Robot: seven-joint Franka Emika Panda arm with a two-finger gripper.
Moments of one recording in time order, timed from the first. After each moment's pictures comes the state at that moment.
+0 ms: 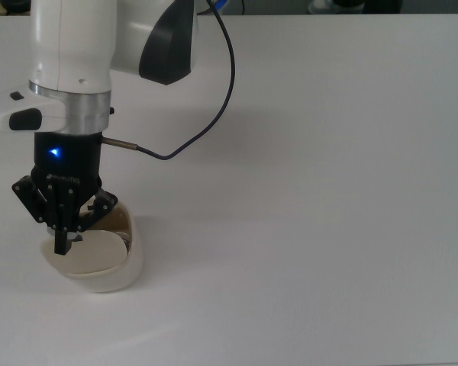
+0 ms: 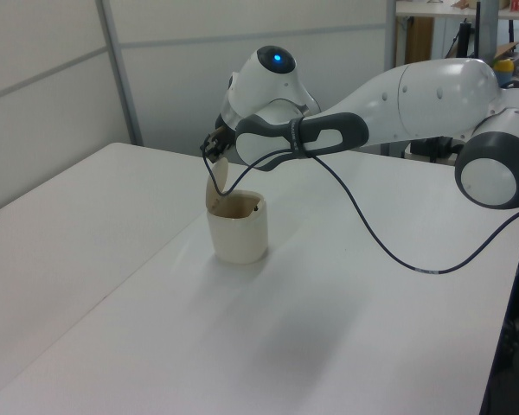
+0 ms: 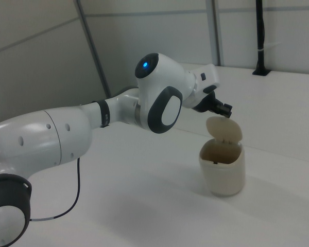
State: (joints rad) arm 0.02 0.53 -0.21 -1.36 -0.01 2.60 0.09
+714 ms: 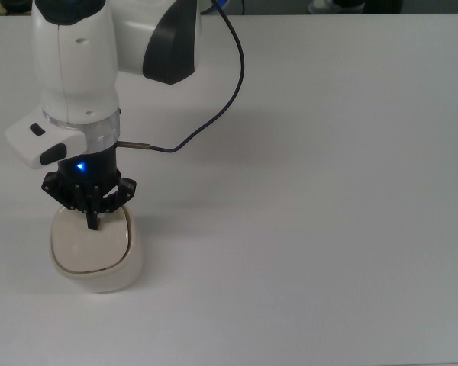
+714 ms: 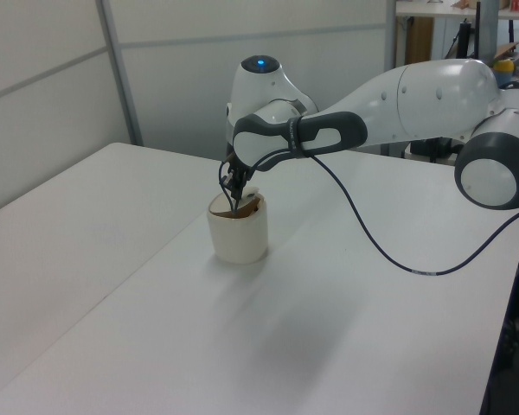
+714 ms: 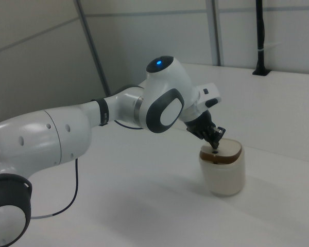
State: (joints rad) arm 0.02 0.54 -0.20 -1.36 0.03 2.26 -0.11
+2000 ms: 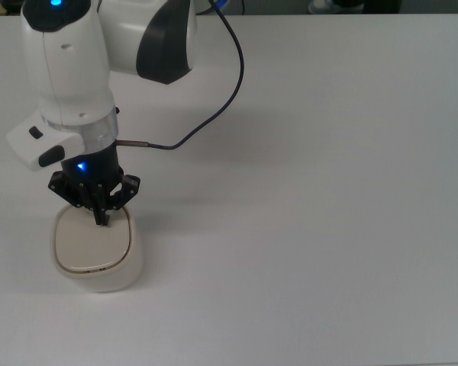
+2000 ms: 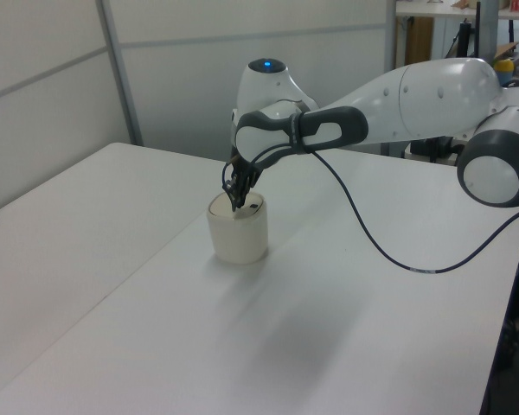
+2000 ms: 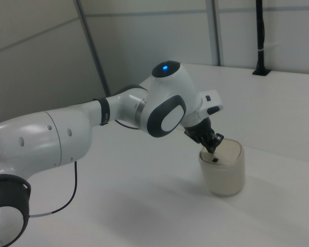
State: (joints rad) arm 0.01 0.52 -0.20 -1.39 0.13 2.25 -0.13
